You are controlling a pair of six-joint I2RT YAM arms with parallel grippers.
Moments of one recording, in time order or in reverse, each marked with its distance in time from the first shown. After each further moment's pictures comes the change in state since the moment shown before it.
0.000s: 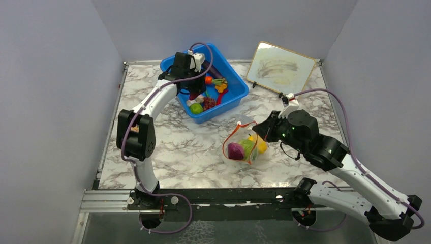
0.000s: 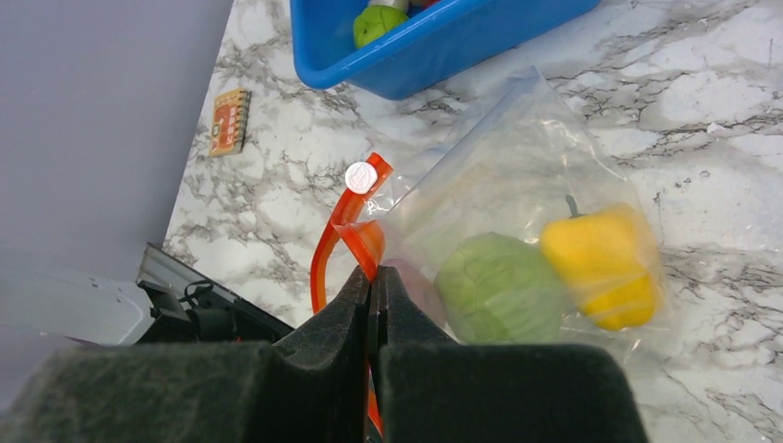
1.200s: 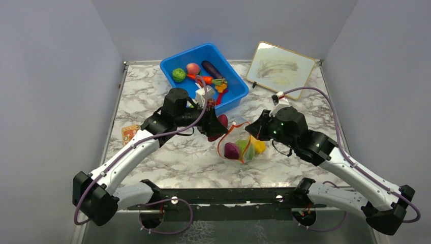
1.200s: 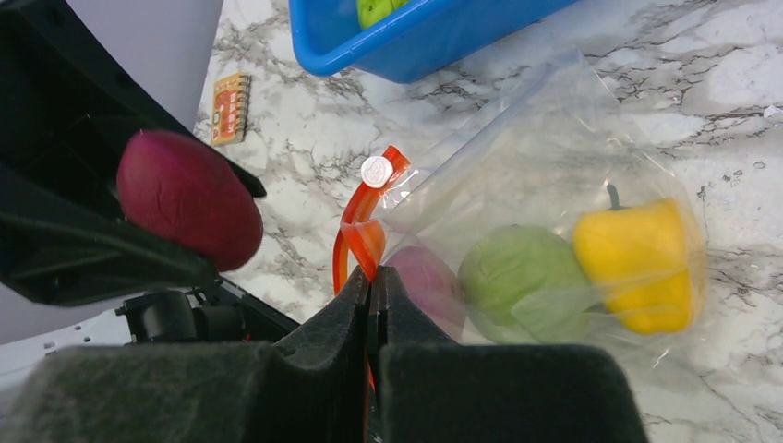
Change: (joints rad) left arm -0.259 -0.762 -0.648 0.225 0.511 -0.325; right arm 0.000 0.097 -0.017 0.069 -0.040 0.040
